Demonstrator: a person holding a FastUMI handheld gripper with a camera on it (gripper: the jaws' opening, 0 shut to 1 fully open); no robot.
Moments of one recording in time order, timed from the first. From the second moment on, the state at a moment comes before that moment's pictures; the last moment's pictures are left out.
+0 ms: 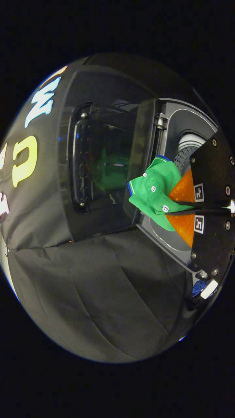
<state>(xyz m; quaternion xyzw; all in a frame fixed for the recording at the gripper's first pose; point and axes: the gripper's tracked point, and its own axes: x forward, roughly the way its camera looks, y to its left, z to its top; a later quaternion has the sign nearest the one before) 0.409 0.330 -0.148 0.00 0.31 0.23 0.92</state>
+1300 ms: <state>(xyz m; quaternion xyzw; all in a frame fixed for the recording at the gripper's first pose) 0.368 0.307 -0.267 -0.04 0.50 0.16 0.85</state>
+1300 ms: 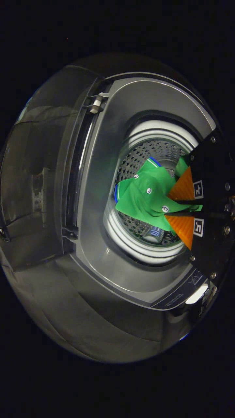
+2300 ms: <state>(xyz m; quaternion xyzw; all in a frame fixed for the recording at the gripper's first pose) 0.426 0.312 -0.059 -0.06 0.19 0.19 0.96</state>
